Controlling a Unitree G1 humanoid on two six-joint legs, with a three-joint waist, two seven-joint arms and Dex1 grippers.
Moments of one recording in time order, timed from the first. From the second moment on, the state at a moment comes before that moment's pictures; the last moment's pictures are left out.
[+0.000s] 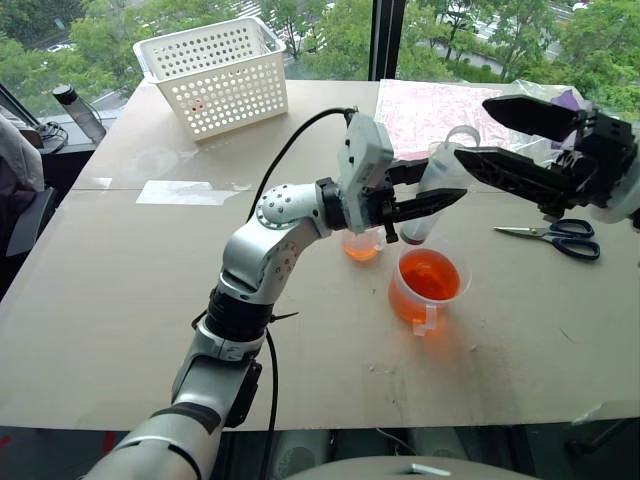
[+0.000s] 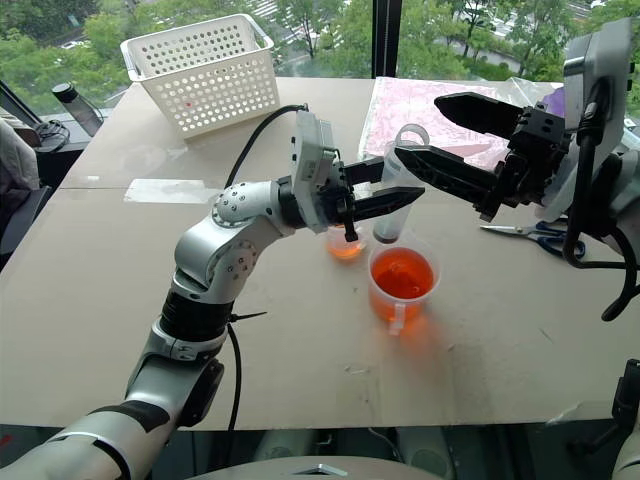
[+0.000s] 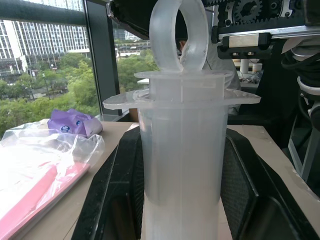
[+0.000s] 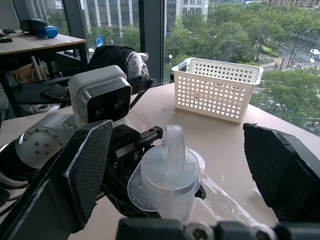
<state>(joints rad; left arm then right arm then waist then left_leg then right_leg) -0.73 0.26 -0.18 -0.22 -0.55 0.49 -0.85 -0.62 -0.88 -0.35 -0.52 1.33 0.95 0.43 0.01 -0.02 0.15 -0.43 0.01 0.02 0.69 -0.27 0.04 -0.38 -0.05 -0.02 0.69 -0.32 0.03</state>
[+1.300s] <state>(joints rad) -0.79 0.23 -0.08 -0.24 -0.71 0.58 -0.81 -0.61 -0.90 -0.35 -0.51 1.39 0.93 0.40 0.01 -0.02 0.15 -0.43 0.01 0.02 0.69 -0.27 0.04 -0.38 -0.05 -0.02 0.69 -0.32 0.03</state>
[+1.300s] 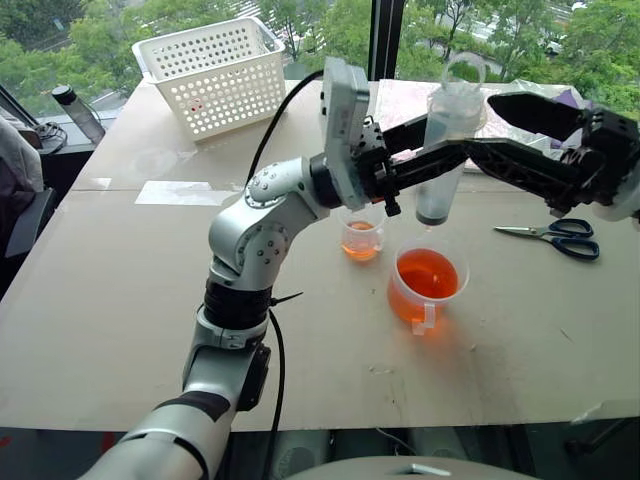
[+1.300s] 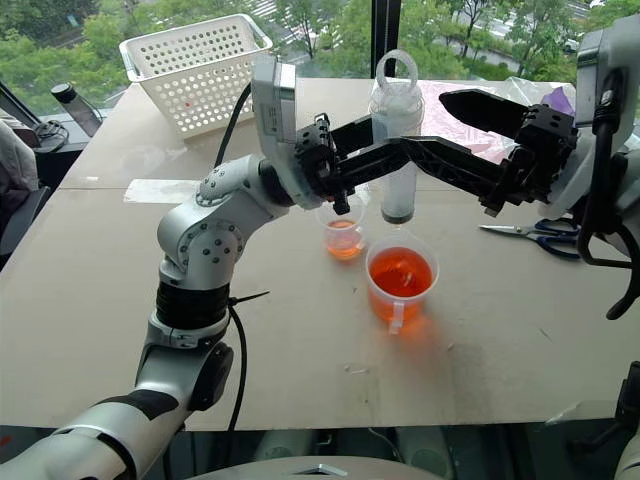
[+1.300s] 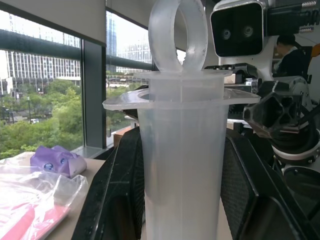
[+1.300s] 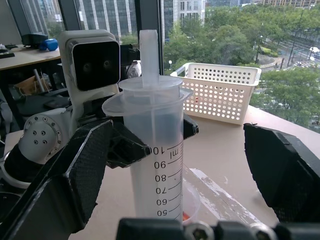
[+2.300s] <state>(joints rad) -0.78 0.22 -0.17 -0.17 -0.65 0.54 -0.92 -0.47 -0.99 -0.46 -0.52 1.53 0.91 0.44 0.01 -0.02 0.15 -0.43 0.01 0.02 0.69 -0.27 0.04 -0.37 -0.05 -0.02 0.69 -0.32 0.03</state>
